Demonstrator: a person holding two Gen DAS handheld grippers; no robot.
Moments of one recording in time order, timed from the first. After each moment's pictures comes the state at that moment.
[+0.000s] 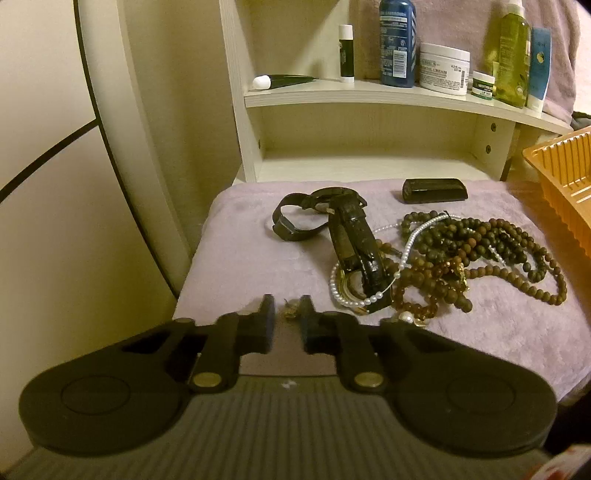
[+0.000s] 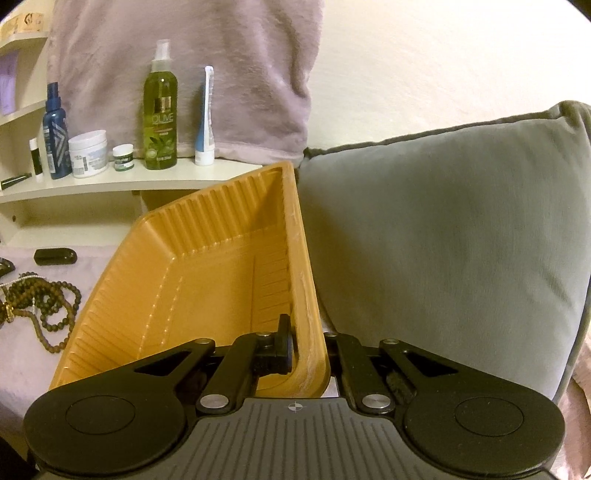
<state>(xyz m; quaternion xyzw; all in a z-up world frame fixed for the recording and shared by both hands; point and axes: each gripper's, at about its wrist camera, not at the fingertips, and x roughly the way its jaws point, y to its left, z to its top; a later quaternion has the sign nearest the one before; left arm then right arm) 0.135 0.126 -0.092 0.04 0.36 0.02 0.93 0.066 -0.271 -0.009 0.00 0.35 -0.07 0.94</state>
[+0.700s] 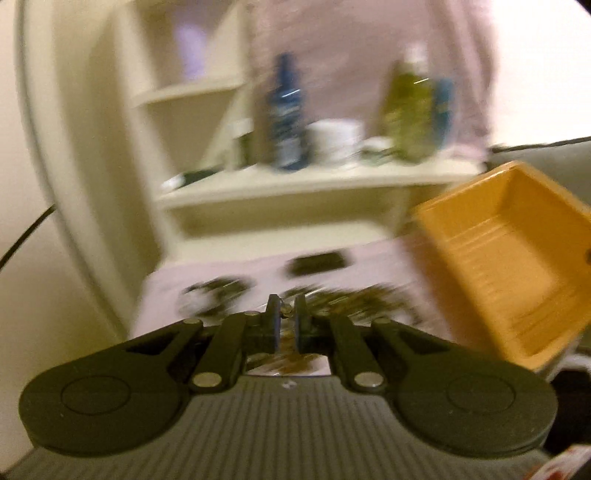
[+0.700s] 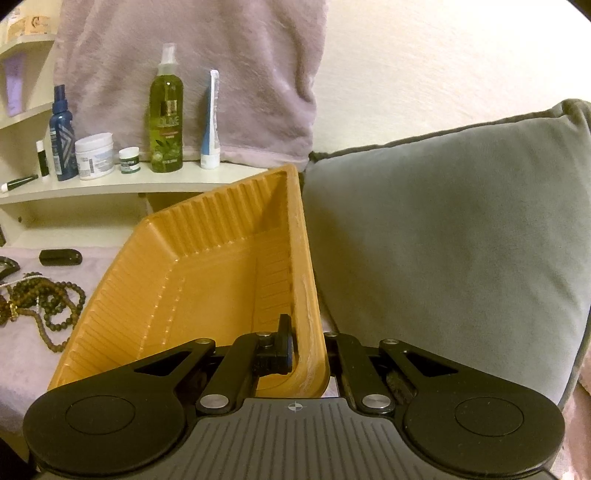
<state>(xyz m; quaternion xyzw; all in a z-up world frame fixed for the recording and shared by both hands) 0.111 0.046 -0.009 0.05 0.30 -0.08 0.95 0.062 -0.275 -0.012 0.00 0.33 -0.05 0.94</state>
